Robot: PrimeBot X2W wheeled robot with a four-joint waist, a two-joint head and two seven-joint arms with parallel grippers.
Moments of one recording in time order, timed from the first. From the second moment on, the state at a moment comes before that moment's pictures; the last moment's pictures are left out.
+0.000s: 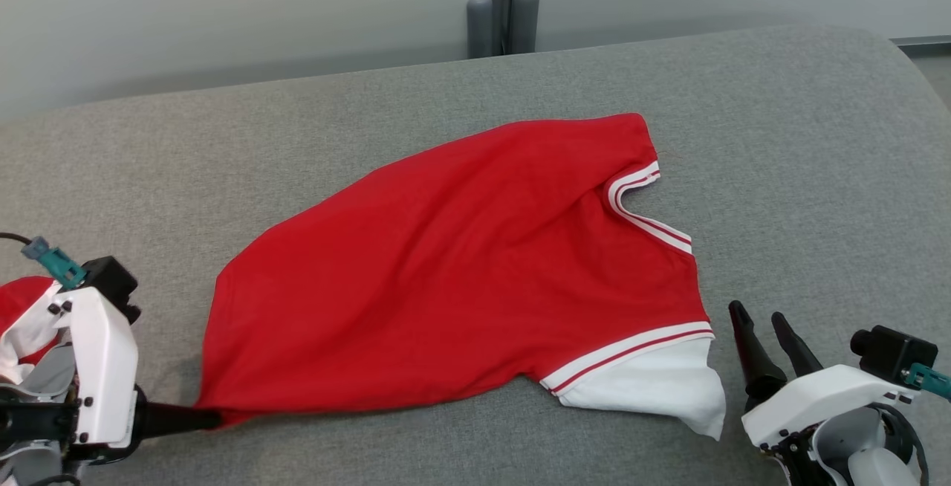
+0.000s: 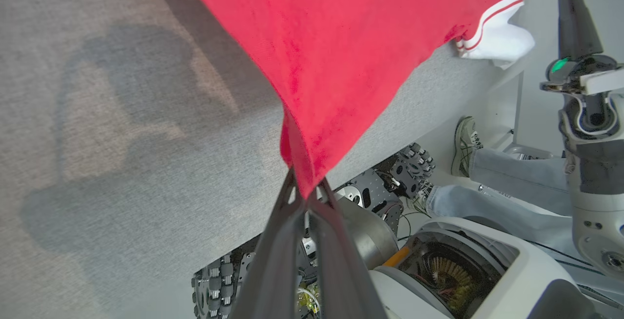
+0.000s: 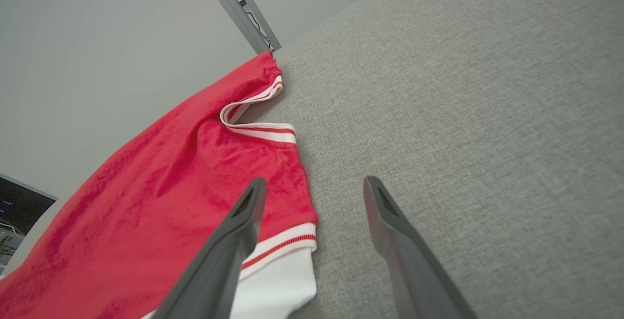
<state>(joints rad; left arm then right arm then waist) -0.42 0.91 -0.65 0.03 -1.56 0.02 1.00 -0.16 -0.05 0.01 0.39 0.57 0.13 -0.02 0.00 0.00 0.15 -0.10</state>
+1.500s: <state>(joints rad) -0.29 0.79 -0.56 0.06 -1.03 0.18 0.06 -0.12 -0.08 0.01 0.28 0.51 0.13 -0.20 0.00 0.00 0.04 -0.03</state>
